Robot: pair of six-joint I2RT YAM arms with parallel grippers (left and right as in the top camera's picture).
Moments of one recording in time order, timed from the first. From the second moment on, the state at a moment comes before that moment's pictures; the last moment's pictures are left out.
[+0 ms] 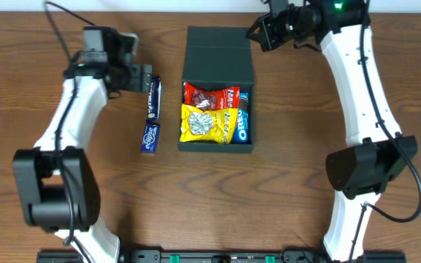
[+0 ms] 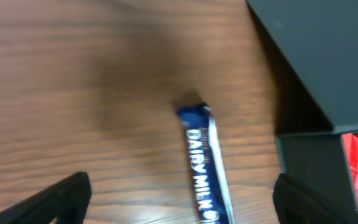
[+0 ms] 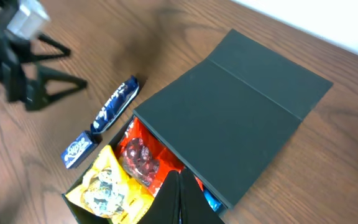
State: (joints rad) left arm -0.01 1.87 1.40 -0.55 0.21 0.13; right arm 0.20 2.14 2.32 -1.14 -0.57 -0.19
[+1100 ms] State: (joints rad) left arm -0.05 2.09 1.40 -0.56 0.23 0.07; right arm 0.17 2.14 2.32 -1.14 -0.59 -0.18
